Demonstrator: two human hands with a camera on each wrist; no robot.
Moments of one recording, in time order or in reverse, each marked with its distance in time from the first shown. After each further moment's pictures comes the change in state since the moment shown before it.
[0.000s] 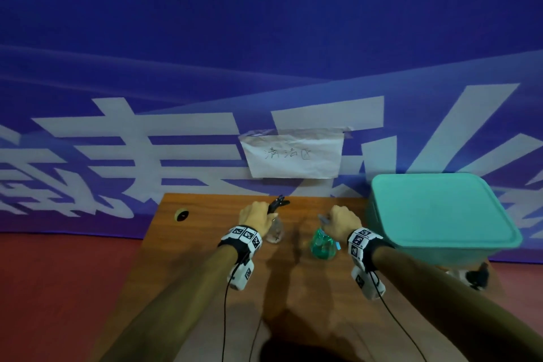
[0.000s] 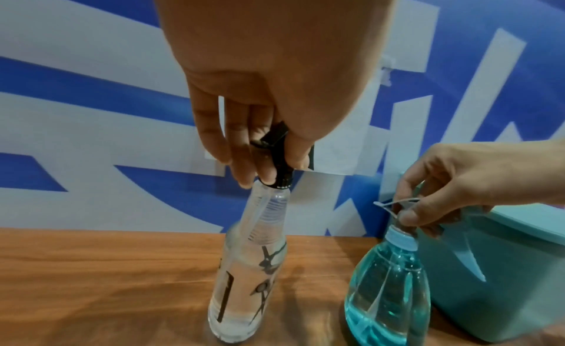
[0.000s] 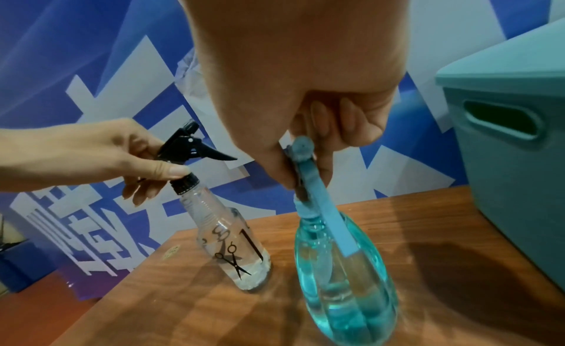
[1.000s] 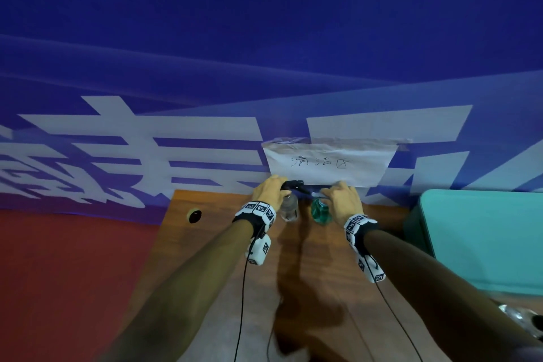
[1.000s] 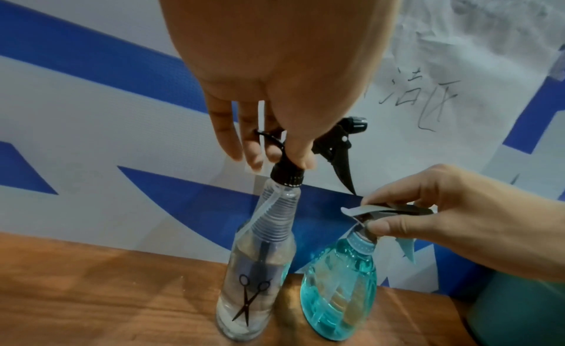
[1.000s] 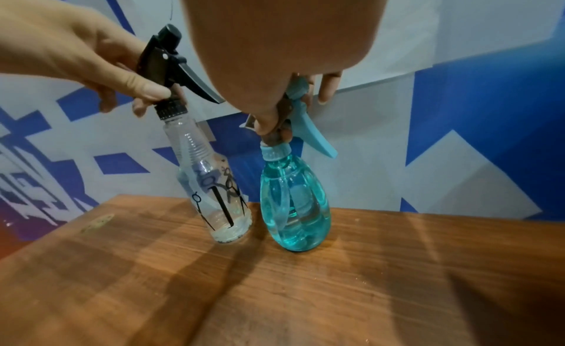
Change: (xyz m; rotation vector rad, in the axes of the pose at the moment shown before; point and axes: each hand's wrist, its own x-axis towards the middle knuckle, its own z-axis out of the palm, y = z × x) left_hand 0.132 -0.049 -0.004 -0.205 0.029 0.061; right_hand 0.139 -0.062 0.027 -0.286 0.200 -0.304
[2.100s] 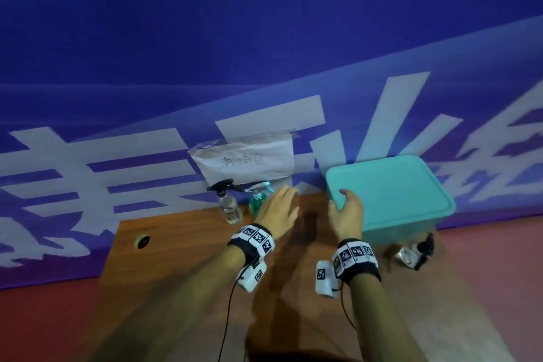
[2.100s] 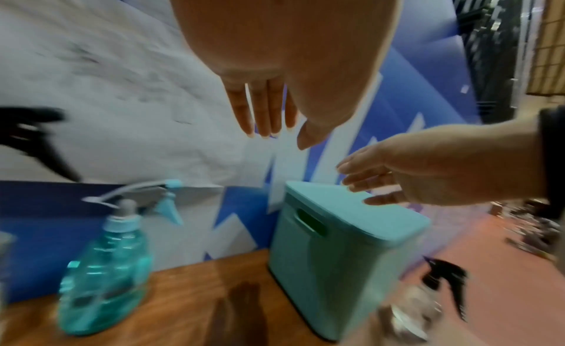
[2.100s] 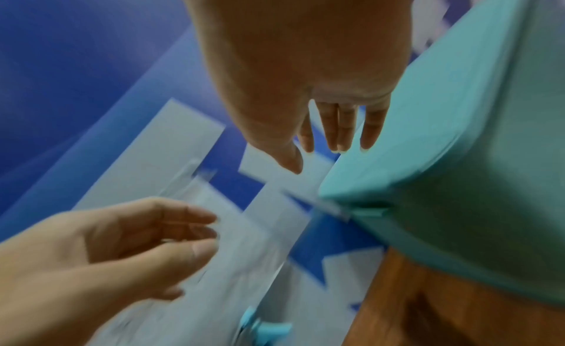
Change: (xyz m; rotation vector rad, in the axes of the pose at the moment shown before) left_hand -0.125 0.192 0.035 -0.018 0.066 0.532; right_hand -0.204 0.093 -0.053 0.735 0.571 0.707
